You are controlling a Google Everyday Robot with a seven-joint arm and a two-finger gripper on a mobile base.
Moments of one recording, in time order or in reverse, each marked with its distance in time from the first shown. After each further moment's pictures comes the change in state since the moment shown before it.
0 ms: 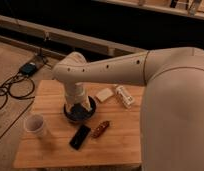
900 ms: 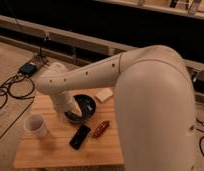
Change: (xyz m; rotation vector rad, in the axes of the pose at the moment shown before) arm 0.028 0.059 0.042 0.090 0.045 -0.250
